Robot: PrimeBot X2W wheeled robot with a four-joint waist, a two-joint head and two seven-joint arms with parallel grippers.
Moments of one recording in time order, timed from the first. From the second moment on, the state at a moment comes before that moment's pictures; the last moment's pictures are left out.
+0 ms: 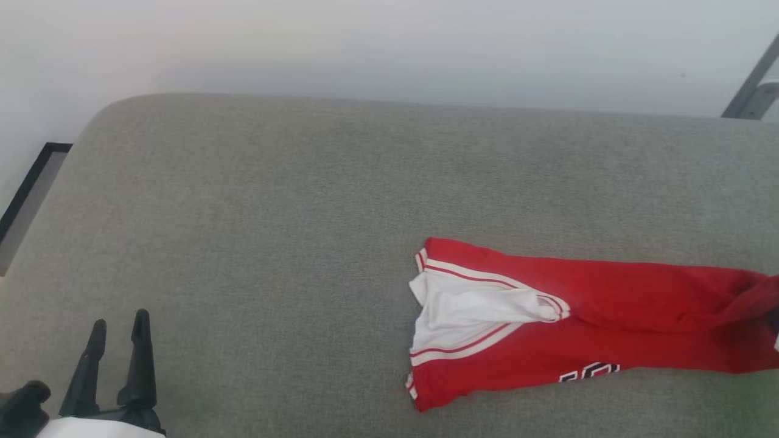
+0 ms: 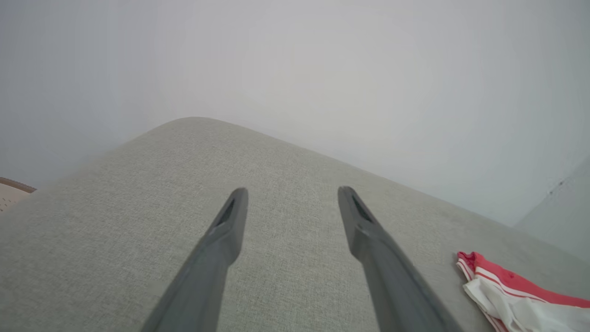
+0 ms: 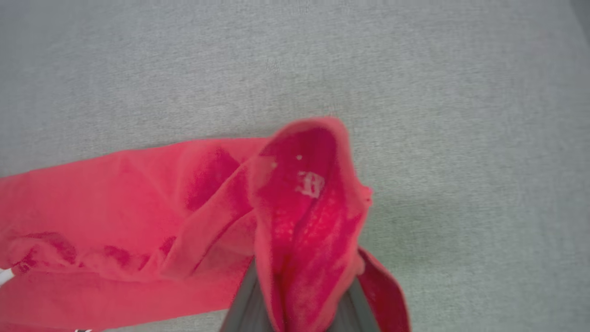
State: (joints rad) left arm 0.09 0.30 0.03 0.11 -0.66 -0.13 -0.26; right arm -0.32 -0.42 -0.27 0.47 0.47 0.13 0.74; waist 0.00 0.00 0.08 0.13
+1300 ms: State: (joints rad) left arm 0.09 0.30 -0.02 0.13 -0.60 -0.13 -0.26; right arm -0.41 -0.26 0.27 0.29 0.64 0.13 0.80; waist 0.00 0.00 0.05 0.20
